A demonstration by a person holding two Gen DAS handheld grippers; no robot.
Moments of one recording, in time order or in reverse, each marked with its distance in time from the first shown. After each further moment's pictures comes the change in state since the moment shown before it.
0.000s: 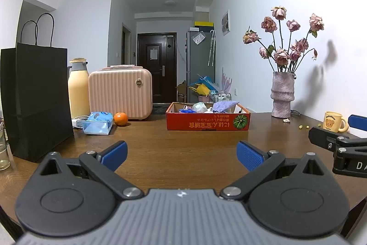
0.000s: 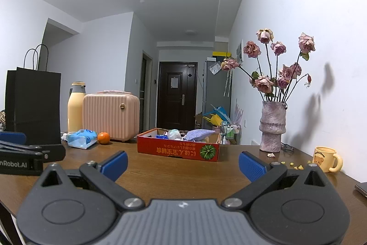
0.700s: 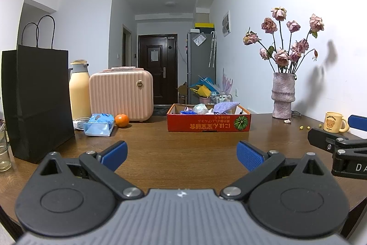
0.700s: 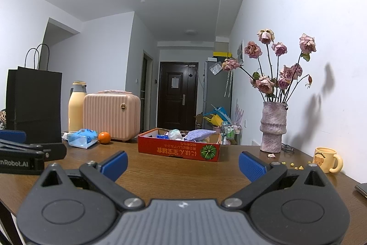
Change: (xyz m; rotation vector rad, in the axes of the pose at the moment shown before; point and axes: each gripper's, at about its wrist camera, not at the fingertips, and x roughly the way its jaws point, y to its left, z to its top) left arm 0.000 0.001 -0.001 0.002 -0.005 0.003; right arm 0.000 0.000 0.000 -0.002 -0.001 0.002
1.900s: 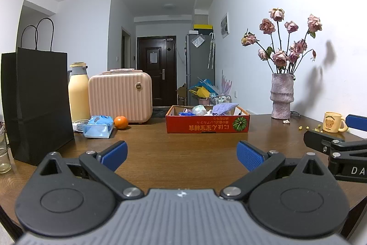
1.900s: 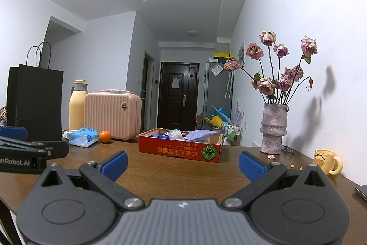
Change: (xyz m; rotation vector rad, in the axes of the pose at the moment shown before) left arm -0.001 0.000 0.001 0.007 -0.009 -0.004; right arm 0.000 0.003 0.000 -0.008 -0.001 0.002
